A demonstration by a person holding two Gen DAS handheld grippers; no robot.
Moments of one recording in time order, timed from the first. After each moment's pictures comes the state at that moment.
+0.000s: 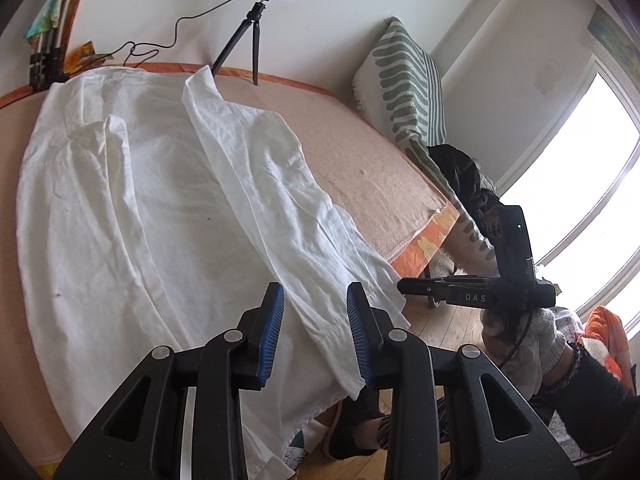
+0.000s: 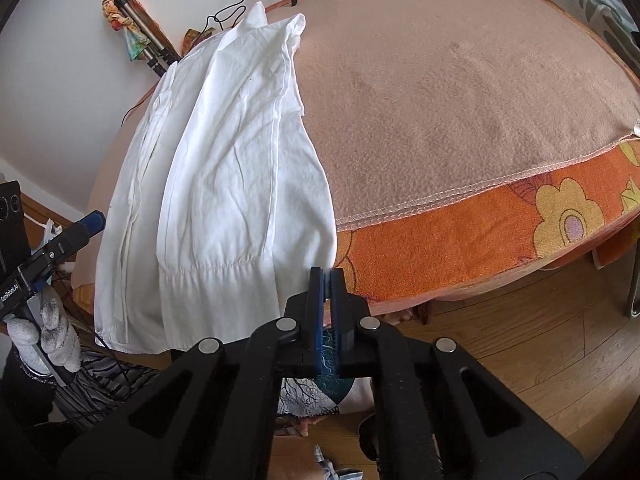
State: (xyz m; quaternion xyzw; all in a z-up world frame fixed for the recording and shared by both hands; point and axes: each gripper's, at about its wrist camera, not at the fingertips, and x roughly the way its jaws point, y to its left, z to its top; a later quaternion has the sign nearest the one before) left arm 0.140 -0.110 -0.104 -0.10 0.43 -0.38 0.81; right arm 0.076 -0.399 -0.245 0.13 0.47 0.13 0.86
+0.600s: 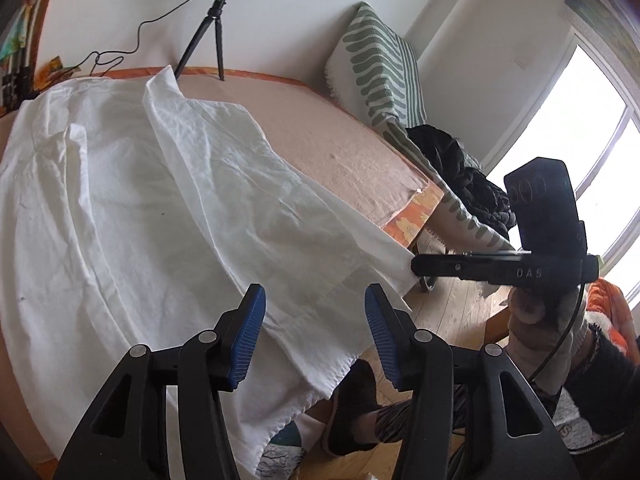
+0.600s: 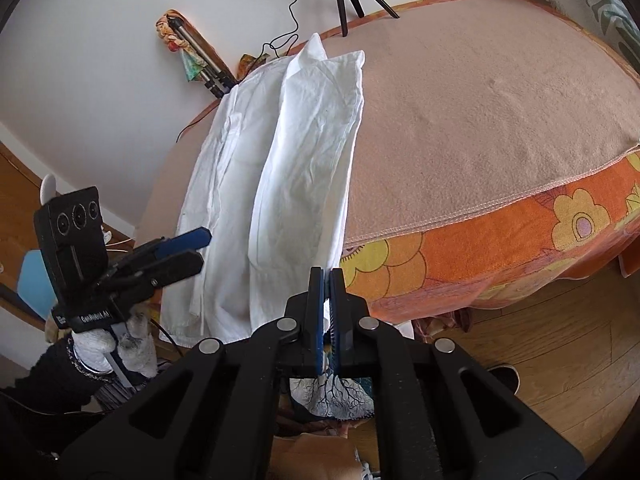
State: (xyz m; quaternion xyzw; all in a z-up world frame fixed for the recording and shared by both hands) left arm 0.112 -0.145 -0.106 -0.05 0.41 -0.42 0.81; right arm 0.040 -0.388 -0.198 0.17 0.42 0.21 0.87
